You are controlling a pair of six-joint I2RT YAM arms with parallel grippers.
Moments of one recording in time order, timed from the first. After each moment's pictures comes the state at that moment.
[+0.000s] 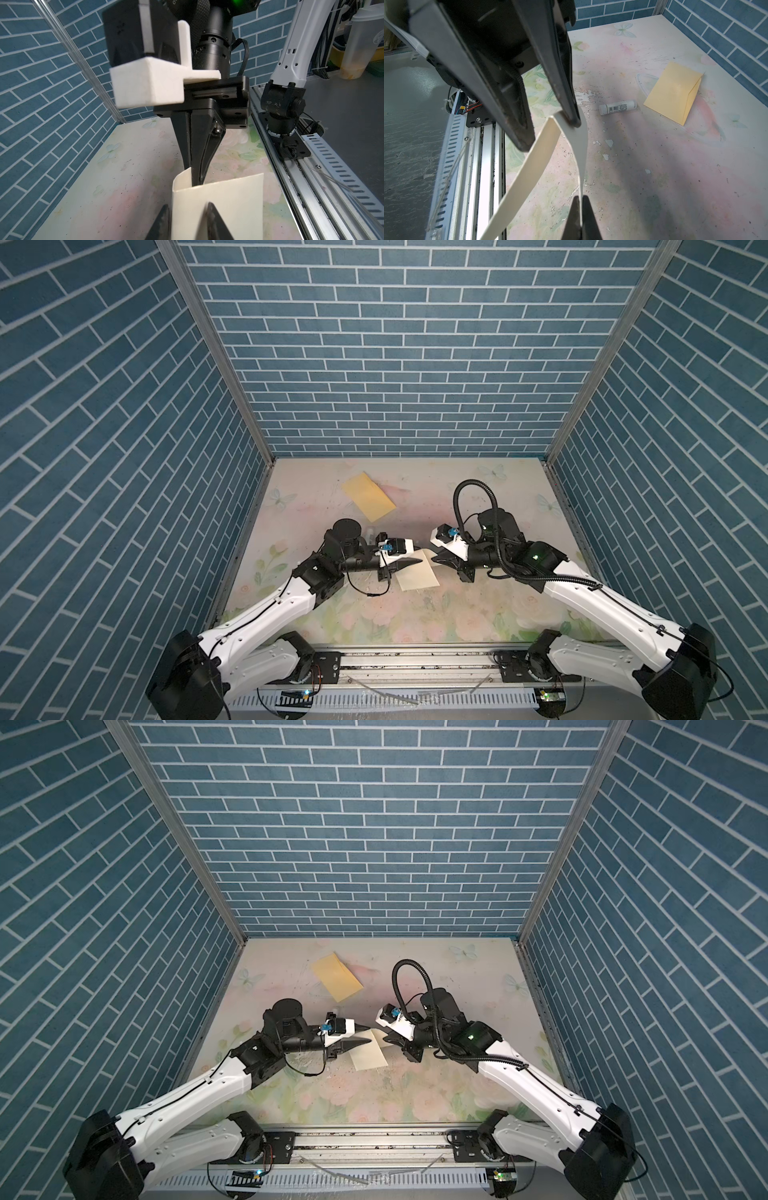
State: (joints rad) left arm -0.68 1.05 0.65 0.14 0.72 0.46; right arm 0.77 1.09 0.89 -0.47 -0.51 -0.38
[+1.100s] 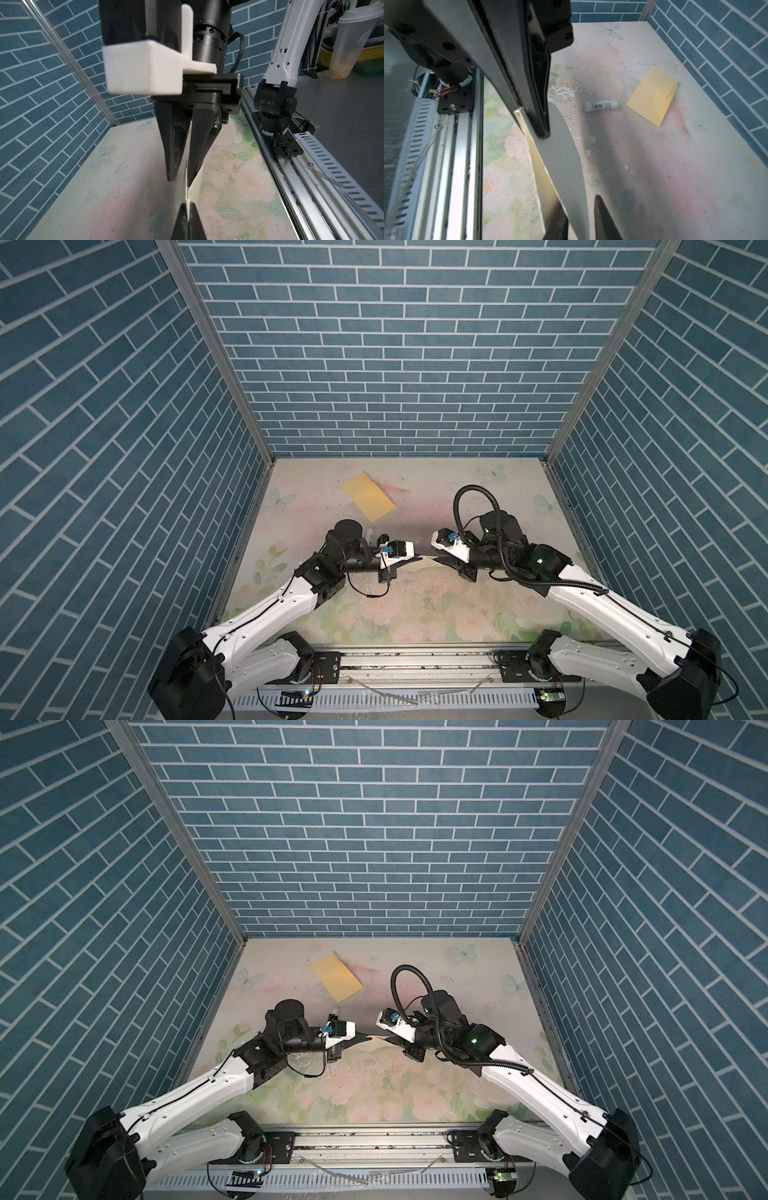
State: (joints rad) left arm -0.68 1.07 0.63 0.17 0.76 0.47; right arm 0.79 1.03 0.89 -0.50 -0.37 -0.48
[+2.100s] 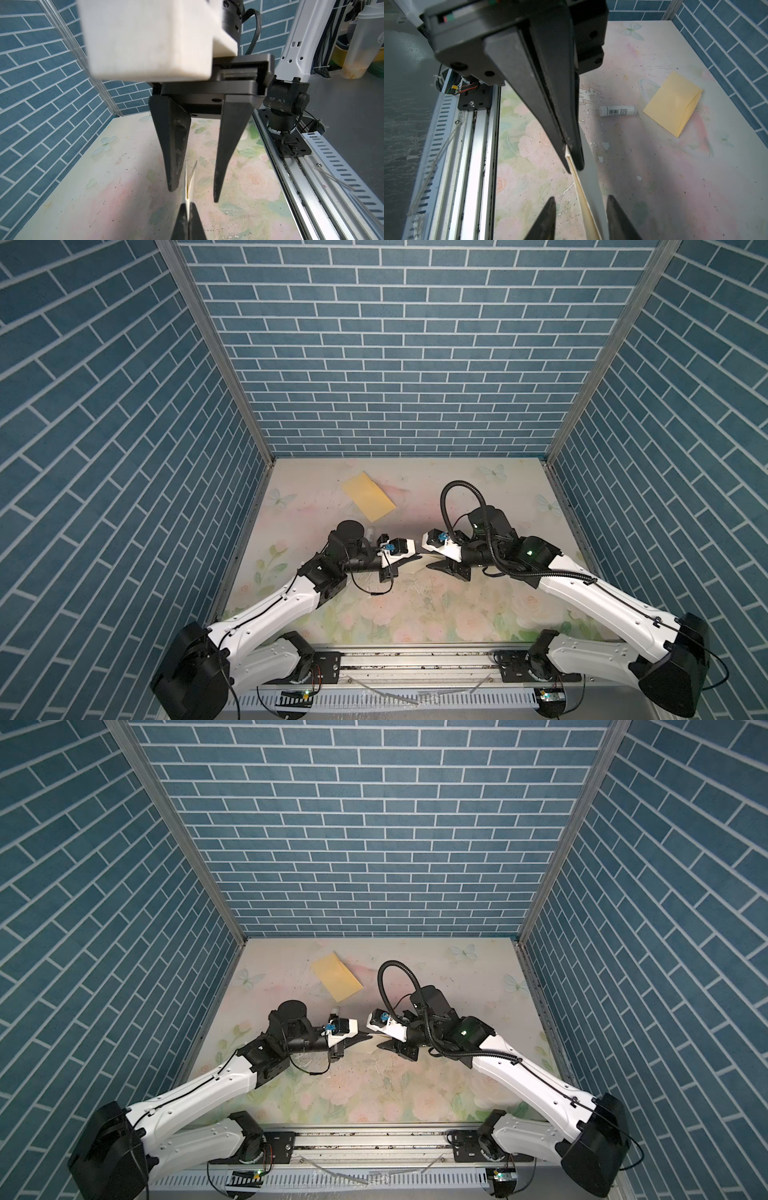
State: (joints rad) left arm -0.68 1.09 0.62 0.20 0.72 0.43; right arm 0.83 1.15 0.97 -0.54 -0.44 -0.50
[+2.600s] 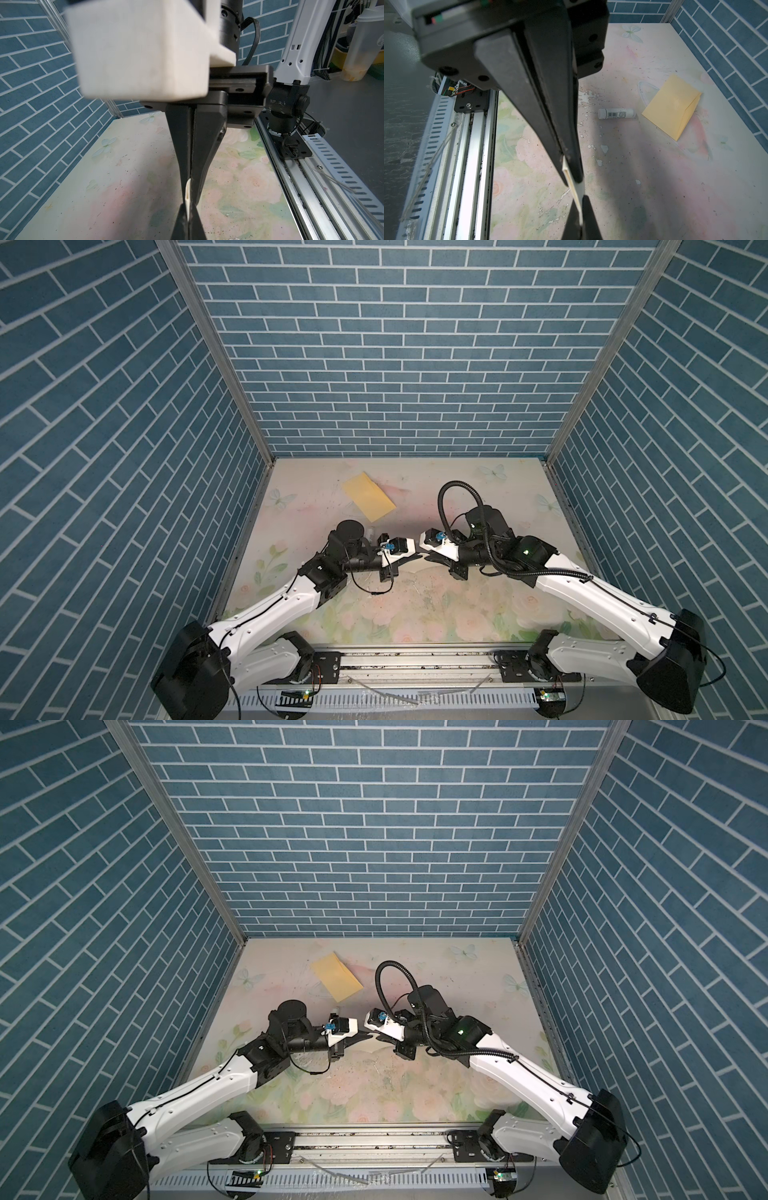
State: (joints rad) left arm -0.68 1.10 0.62 0.21 0.72 0.43; right arm 0.84 1.16 0.97 -0.51 -0.43 -0.50
